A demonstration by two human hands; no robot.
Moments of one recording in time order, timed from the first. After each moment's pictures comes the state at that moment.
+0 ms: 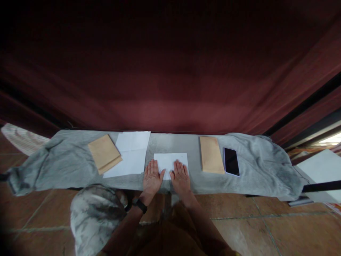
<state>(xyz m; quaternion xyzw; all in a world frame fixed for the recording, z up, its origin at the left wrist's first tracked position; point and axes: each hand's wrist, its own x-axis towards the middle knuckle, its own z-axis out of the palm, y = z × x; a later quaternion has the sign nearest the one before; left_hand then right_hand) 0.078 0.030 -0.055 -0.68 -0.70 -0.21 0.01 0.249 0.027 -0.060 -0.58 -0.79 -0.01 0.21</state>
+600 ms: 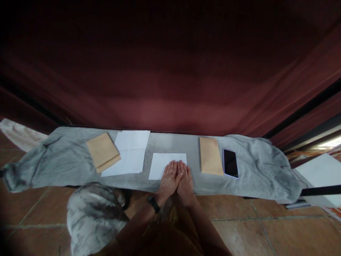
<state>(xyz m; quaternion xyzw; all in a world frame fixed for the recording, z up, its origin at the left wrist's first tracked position) 0.160 0.028 -0.048 -0.78 -0.59 -0.21 -0.08 0.270 0.019 -0.065 -0.59 -0.79 -0.03 0.16</state>
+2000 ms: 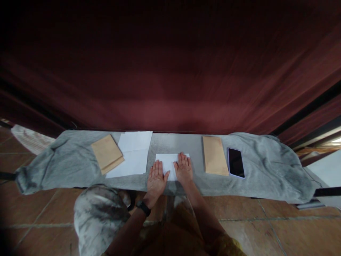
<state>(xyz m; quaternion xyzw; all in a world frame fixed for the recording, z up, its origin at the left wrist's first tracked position) 0.089 0.027 -0.055 -0.71 -0.68 -0.19 0.04 0.249 0.081 -0.071 -0.63 -0.75 -0.02 0.18</state>
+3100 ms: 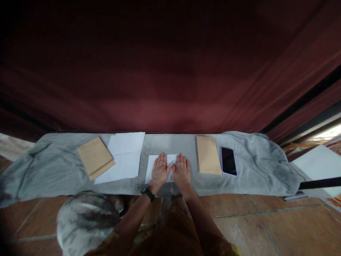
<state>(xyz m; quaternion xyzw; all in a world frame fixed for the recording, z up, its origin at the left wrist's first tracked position) 0.128 0.085 -0.053 -0.75 -0.64 -0.15 -0.02 0.264 0.070 -0.066 -0.66 -0.73 -0.01 0.19</state>
